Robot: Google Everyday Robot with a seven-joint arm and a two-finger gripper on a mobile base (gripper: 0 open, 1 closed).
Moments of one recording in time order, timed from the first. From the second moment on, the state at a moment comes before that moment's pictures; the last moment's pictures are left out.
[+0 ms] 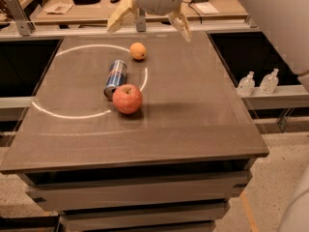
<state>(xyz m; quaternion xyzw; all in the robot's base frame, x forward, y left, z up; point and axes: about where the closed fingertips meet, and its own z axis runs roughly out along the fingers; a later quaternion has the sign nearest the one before) 0.594 -0.002 0.997 -0.98 -0.04 -0.16 0.08</state>
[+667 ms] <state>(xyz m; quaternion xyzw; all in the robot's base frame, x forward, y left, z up) 0.643 0.055 0.970 -0.98 0.06 -0.18 0.03</state>
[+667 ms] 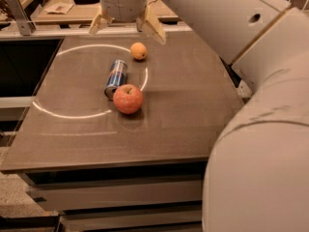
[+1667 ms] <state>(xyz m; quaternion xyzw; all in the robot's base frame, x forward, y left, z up) 0.637 0.101 0.933 -0.99 0.03 -0.11 0.04</state>
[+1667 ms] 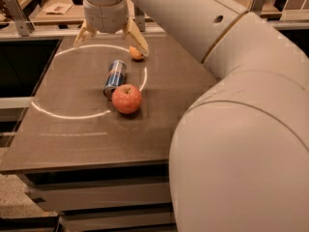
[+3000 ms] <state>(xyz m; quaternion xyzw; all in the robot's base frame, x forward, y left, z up) 0.641 0.149 0.879 -1.00 -0.05 -0.02 0.08</state>
